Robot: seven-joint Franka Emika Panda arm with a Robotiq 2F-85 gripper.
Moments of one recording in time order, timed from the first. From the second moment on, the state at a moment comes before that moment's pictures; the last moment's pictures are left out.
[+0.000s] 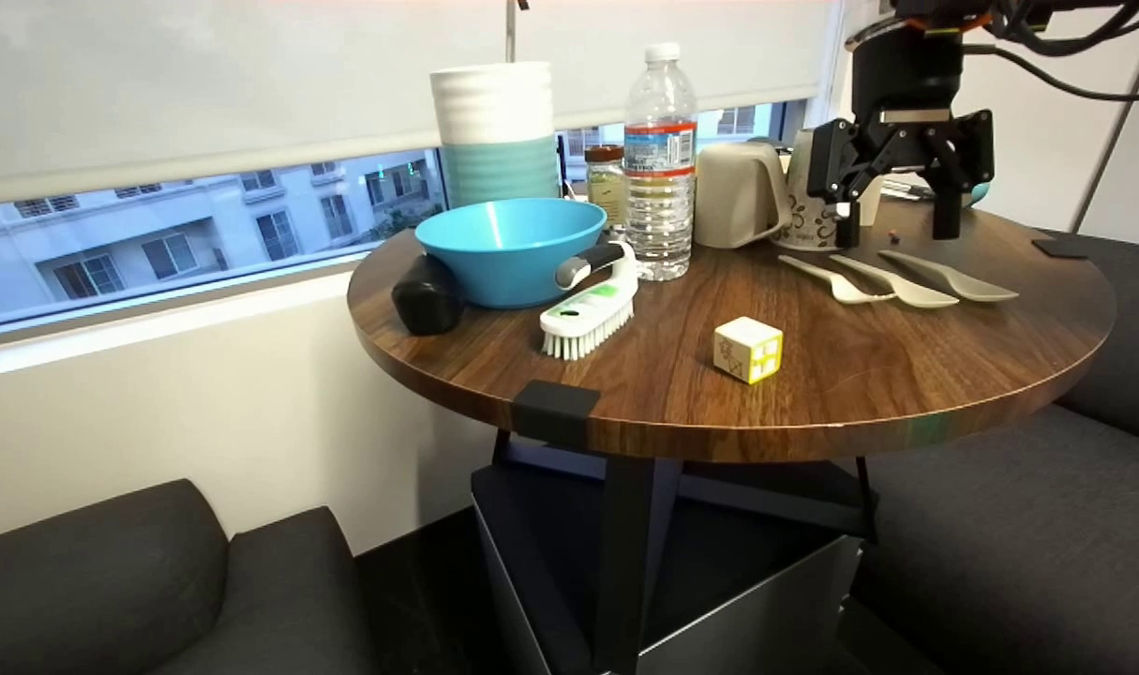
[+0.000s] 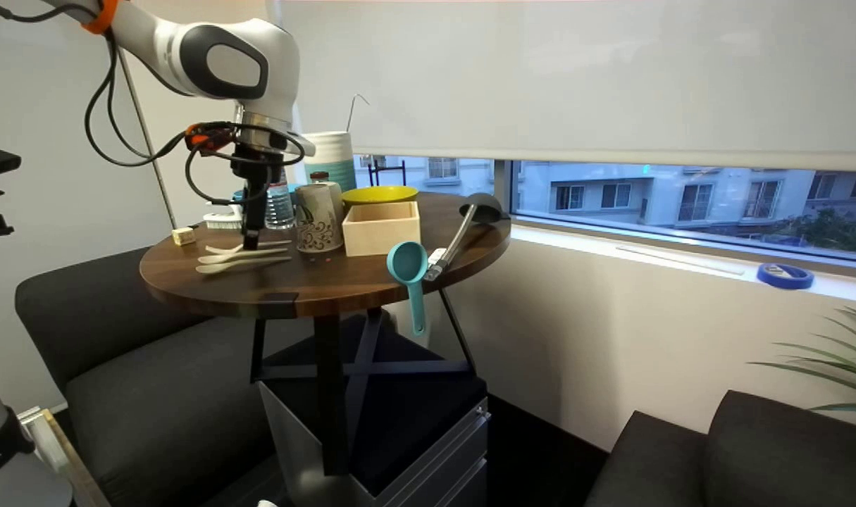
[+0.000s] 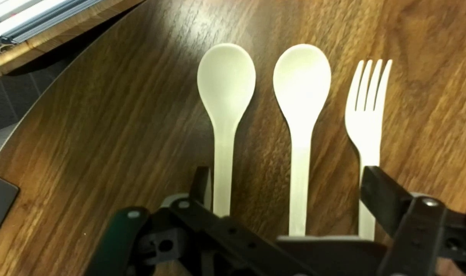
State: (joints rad) arm -0.04 -0.23 0.00 -2.36 0.12 1.86 0.40
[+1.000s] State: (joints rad) arm -0.04 -0.20 0.00 -2.36 0.13 1.93 0.38
